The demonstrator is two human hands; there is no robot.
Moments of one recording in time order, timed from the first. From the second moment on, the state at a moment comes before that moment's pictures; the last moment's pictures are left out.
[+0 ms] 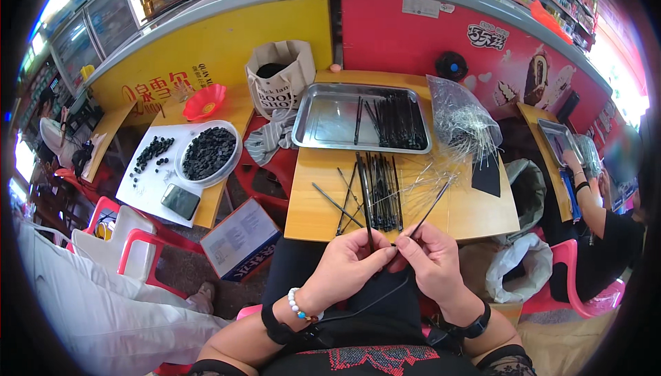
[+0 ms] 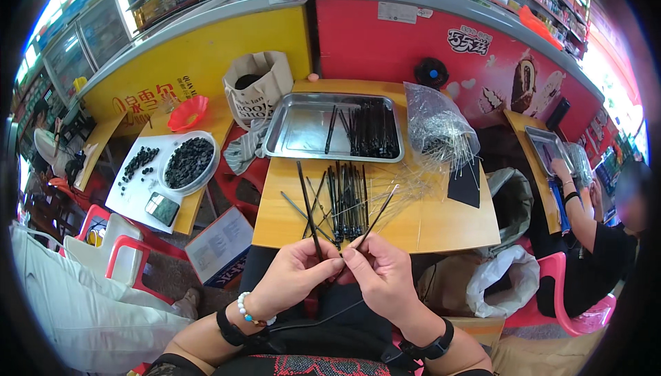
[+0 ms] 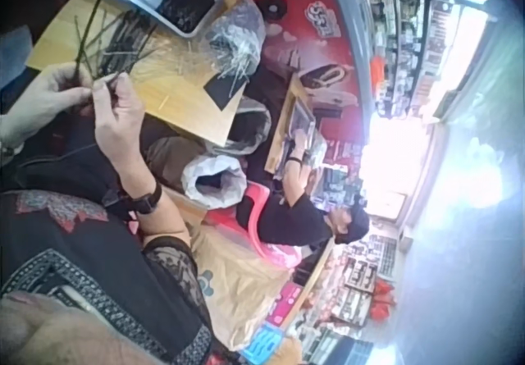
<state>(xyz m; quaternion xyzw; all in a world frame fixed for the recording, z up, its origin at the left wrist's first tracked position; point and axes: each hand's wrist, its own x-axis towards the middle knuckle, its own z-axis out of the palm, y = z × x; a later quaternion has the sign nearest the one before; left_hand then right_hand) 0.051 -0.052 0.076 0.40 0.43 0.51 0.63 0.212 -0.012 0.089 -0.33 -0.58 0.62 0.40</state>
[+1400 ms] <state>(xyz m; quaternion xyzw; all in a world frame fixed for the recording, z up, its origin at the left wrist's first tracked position) 0.069 -0.051 0.090 0.45 0.52 0.50 0.53 0.221 -0.003 0.104 -0.38 -0.61 0.55 0.43</state>
